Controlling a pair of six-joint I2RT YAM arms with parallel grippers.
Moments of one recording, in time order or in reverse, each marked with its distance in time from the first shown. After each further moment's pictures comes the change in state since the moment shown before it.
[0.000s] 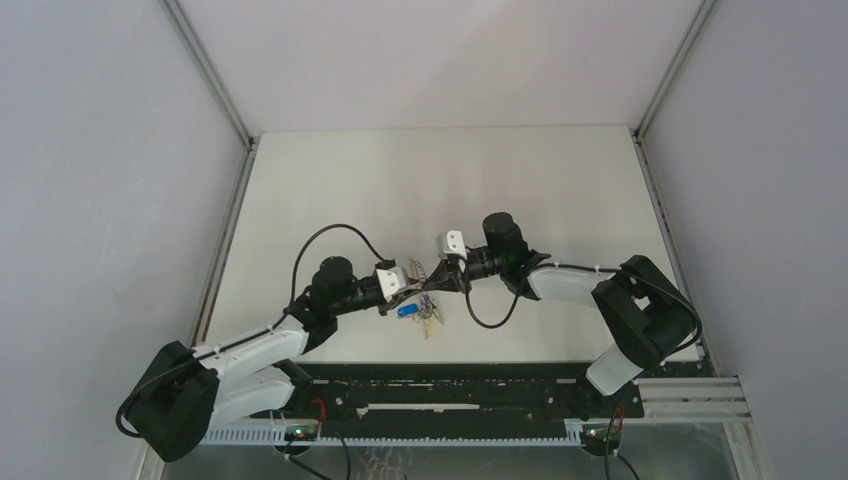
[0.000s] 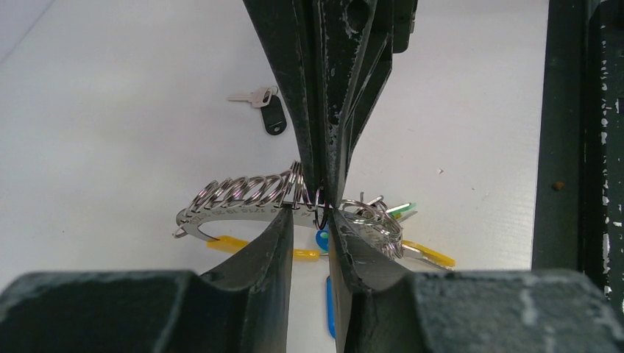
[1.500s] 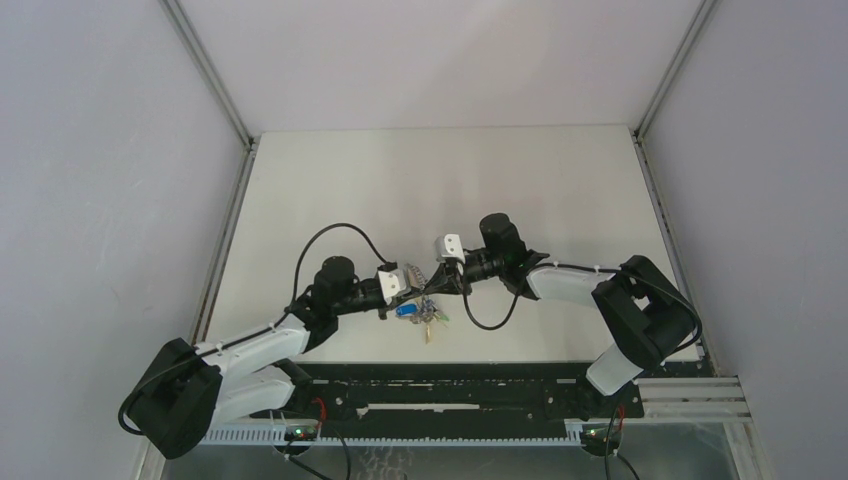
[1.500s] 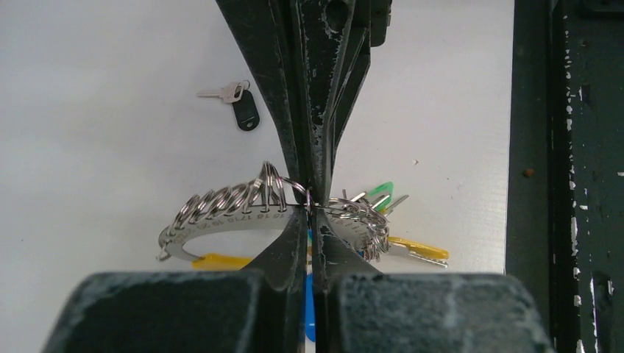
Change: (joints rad) left arm 0.003 0.017 0.001 -0.025 0.067 -0.002; right arm 0.023 0.002 0.009 -0.074 0.001 -0.049
